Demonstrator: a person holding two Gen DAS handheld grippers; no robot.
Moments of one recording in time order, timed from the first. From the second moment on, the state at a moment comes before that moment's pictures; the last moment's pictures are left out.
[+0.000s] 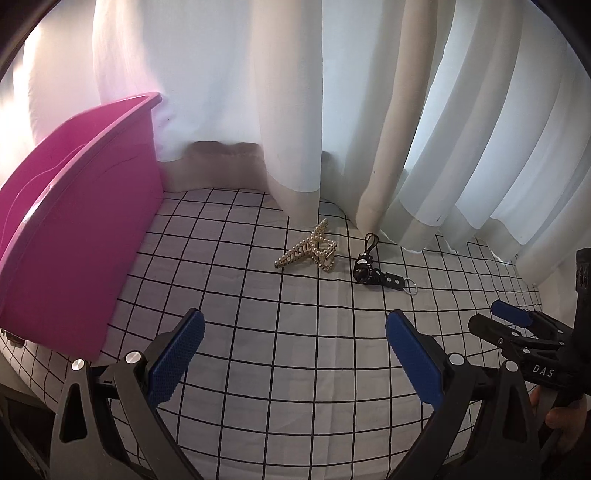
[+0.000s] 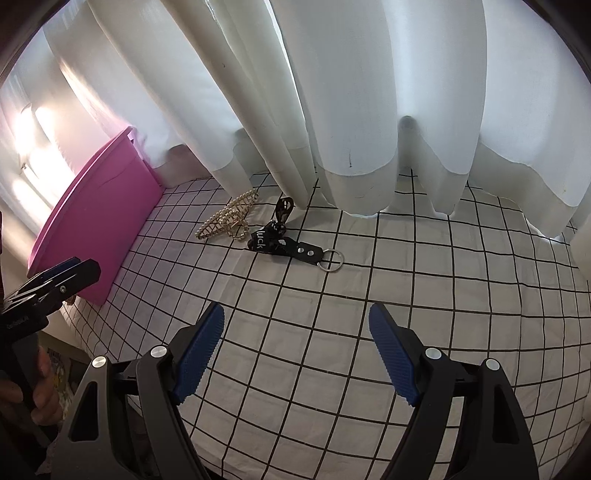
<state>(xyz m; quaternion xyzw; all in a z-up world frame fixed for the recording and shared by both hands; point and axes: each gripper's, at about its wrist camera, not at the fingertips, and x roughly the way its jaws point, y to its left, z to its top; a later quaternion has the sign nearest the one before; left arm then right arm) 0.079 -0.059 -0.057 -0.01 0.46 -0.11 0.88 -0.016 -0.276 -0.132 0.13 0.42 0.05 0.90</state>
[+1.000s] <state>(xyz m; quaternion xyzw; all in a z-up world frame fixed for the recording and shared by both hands) 0.184 -0.065 -0.154 0.03 0.49 -0.19 0.85 0.108 -0.220 -0.203 0.02 0.46 0.03 0.89</state>
